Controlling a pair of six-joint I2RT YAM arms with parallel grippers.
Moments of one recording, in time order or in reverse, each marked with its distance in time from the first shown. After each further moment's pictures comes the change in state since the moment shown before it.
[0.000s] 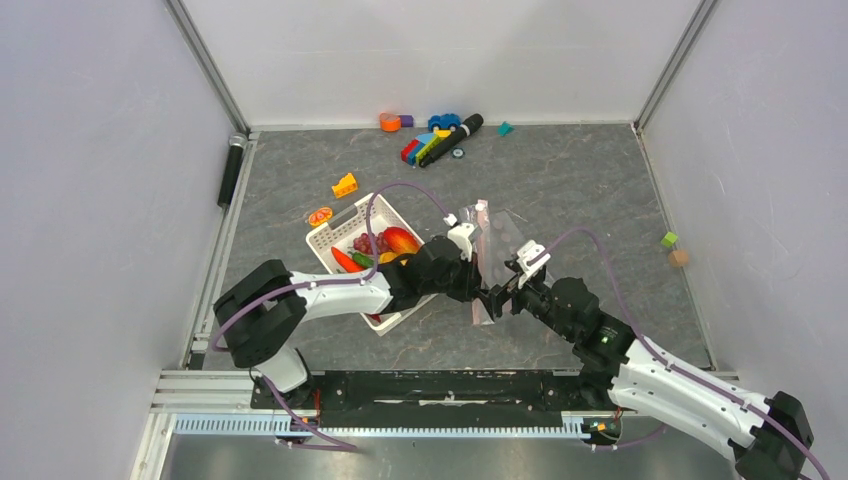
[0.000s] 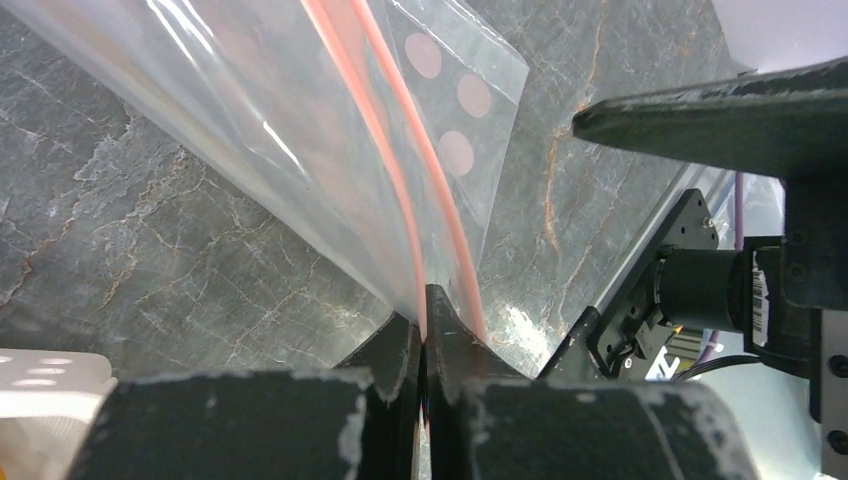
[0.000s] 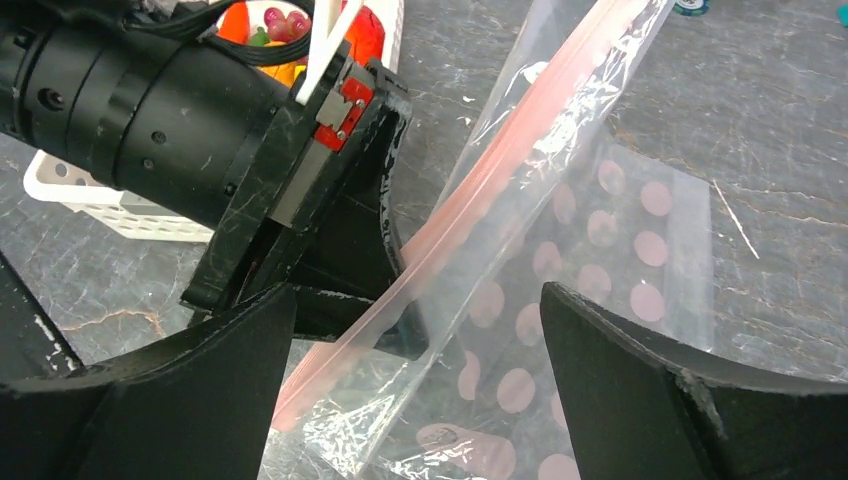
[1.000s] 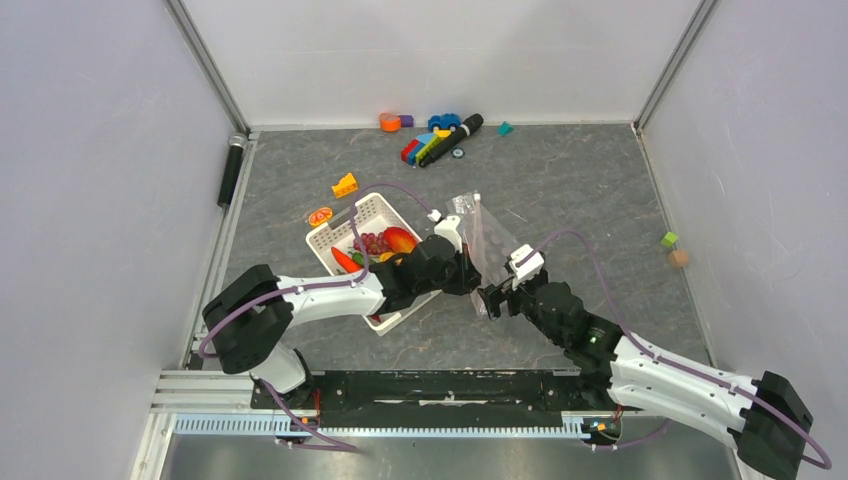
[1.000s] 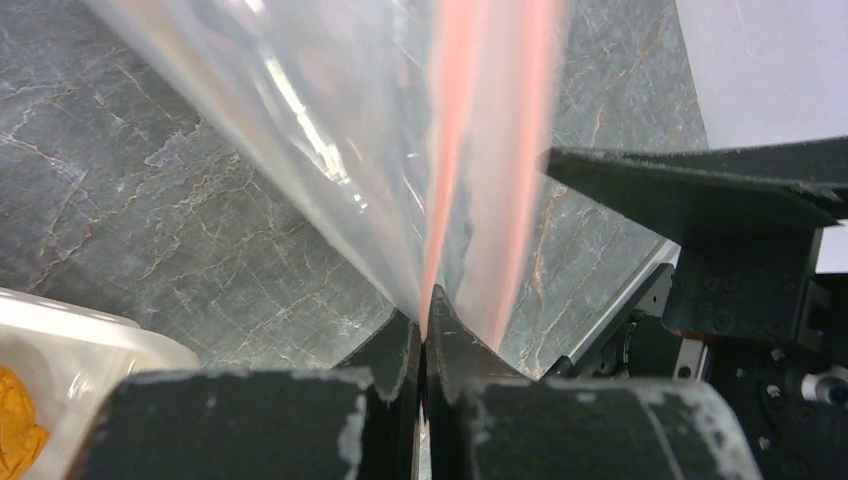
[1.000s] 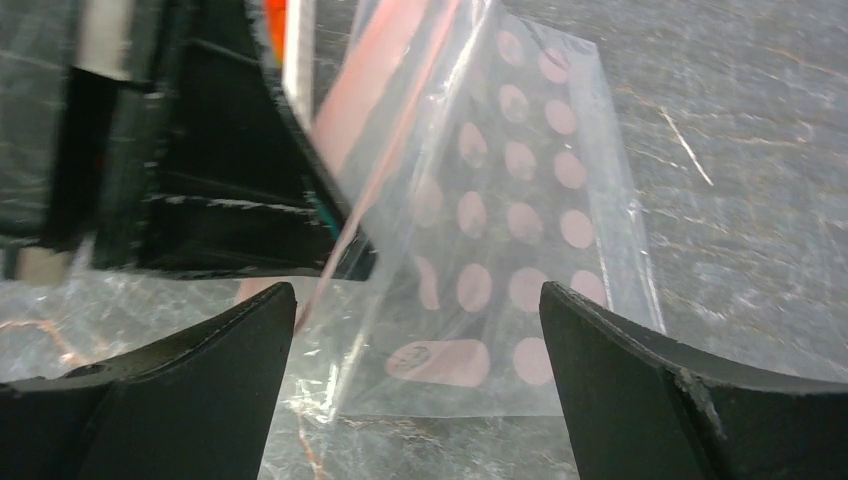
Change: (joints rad) left arm 0.000 -0.064 -0.011 -0.029 -0.131 -0.145; right arm 0.059 0.083 -0.042 0.040 0.172 0.014
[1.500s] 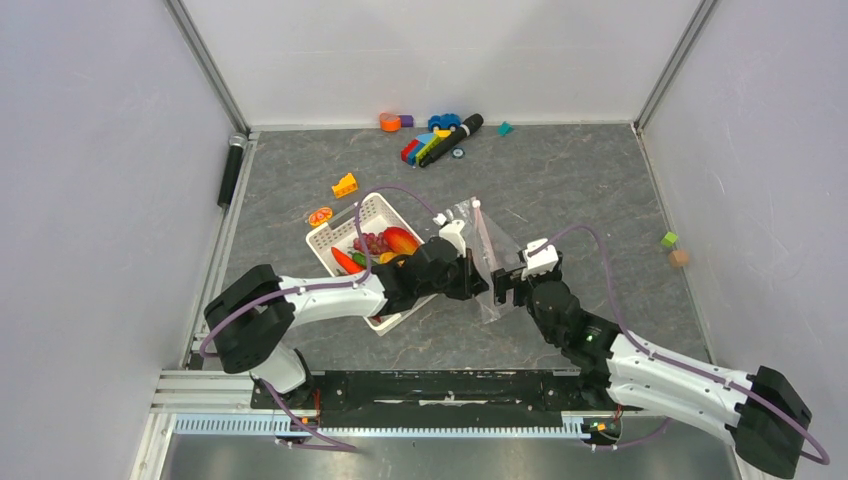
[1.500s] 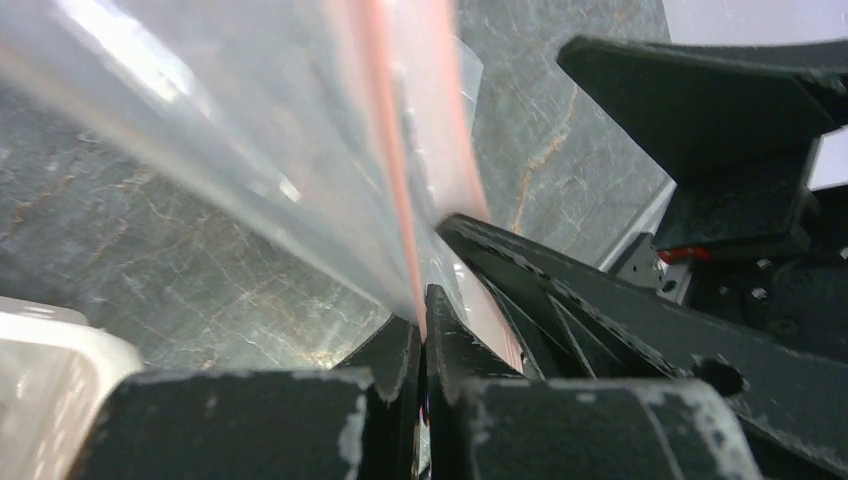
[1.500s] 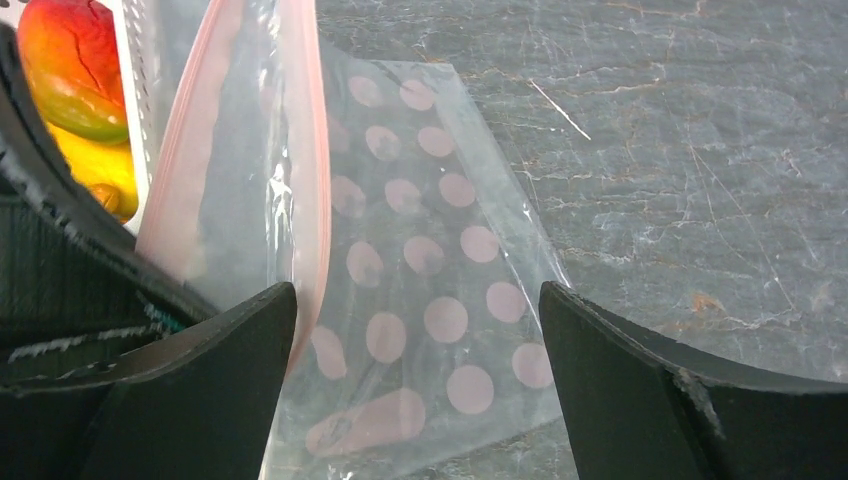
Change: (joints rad) left arm -0.011 0.005 0.000 0.001 0.053 -0.017; right arm 0.001 0.032 0.000 0.016 0.288 0.095
